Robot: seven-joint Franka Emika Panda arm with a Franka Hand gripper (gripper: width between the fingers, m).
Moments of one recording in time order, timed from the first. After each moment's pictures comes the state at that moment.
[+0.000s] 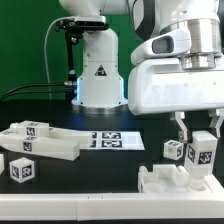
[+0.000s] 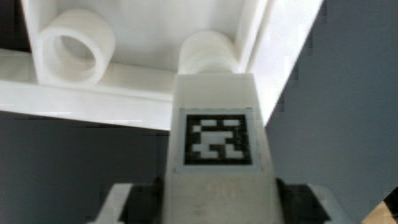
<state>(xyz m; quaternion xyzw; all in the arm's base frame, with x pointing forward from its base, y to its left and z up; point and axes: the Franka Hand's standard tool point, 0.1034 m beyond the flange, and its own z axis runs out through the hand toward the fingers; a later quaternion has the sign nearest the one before) 0.606 0.117 0.101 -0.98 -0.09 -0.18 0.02</state>
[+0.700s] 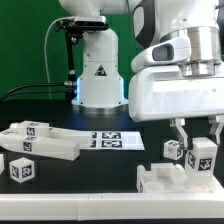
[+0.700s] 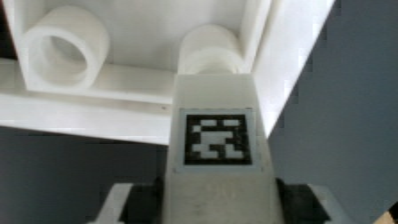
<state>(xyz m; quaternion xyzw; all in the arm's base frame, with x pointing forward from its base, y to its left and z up) 0.602 0.119 0.088 -0.98 -0.09 -0.18 0.02</state>
